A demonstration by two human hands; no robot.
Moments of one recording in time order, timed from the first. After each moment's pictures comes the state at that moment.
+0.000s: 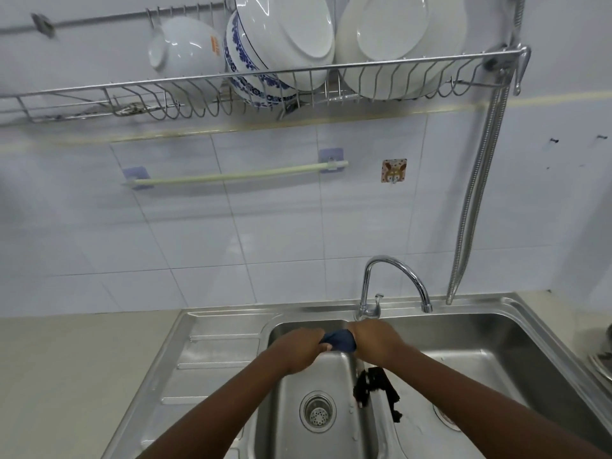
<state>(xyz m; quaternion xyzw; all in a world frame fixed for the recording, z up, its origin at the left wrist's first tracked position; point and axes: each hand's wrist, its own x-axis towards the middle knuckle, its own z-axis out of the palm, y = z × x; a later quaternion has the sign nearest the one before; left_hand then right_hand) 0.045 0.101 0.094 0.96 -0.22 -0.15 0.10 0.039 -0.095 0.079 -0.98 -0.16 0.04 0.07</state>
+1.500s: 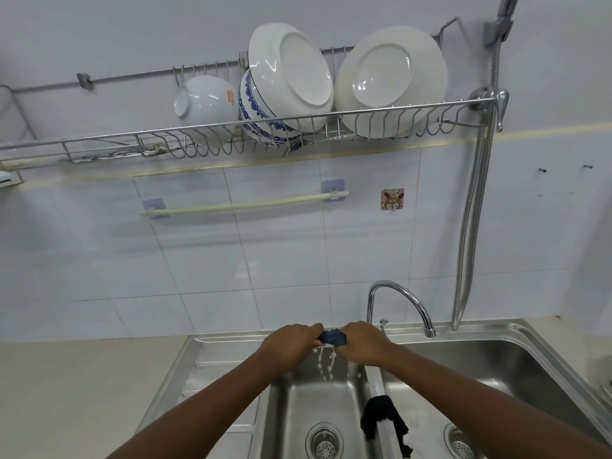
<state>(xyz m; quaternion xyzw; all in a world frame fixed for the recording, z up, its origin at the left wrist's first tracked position) 0.046 0.121 0.152 0.96 -0.28 0.01 0.00 0.046 -0.068 0.134 -0.98 -0.14 0.03 0.16</state>
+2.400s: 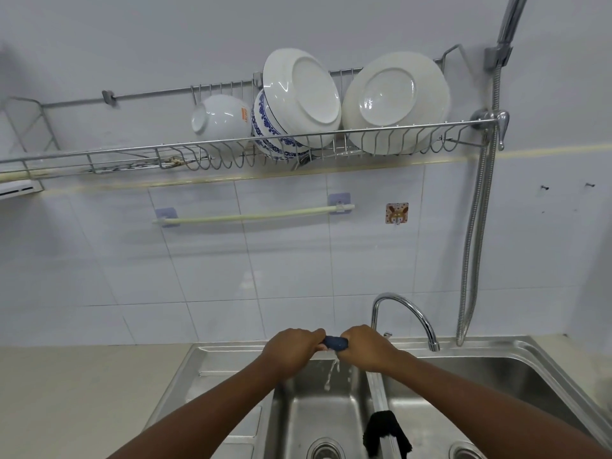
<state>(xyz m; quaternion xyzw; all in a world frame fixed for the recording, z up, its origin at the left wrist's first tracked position) 0.052 0.126 0.150 0.96 -0.29 0.05 -0.04 0.038 -0.065 0.161 -0.96 -0.15 0.06 0.21</state>
